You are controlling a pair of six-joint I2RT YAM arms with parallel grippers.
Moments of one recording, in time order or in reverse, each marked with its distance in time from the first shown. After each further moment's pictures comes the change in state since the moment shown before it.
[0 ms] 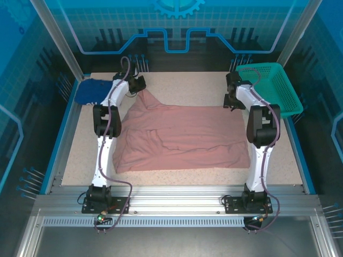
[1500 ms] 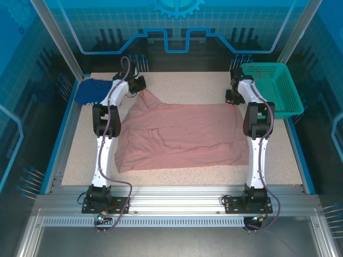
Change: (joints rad) left arm 0.000 -0.024 -0.043 0.037 0.015 0.010; right arm -0.061 0.276 0.373 -0.130 -0.151 -0.028
